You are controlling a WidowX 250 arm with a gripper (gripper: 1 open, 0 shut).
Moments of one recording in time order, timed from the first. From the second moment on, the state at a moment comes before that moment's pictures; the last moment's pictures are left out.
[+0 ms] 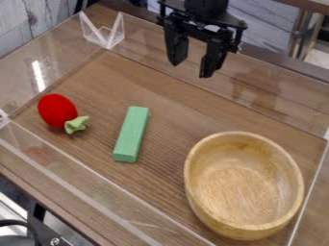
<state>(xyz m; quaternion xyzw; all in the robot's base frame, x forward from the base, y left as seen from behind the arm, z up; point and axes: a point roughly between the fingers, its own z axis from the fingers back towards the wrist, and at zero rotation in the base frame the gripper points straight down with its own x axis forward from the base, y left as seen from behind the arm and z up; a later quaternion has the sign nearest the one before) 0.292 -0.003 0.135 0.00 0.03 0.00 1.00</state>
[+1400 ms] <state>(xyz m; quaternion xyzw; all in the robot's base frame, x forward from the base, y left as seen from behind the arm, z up) 0.208 0.142 0.091 -0.03 0.03 0.23 0.97</state>
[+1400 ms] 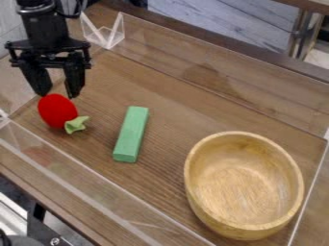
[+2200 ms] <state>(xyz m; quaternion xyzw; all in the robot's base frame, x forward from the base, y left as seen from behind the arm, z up) 0.231 0.149 0.054 -0.03 0.04 0.23 0.97</state>
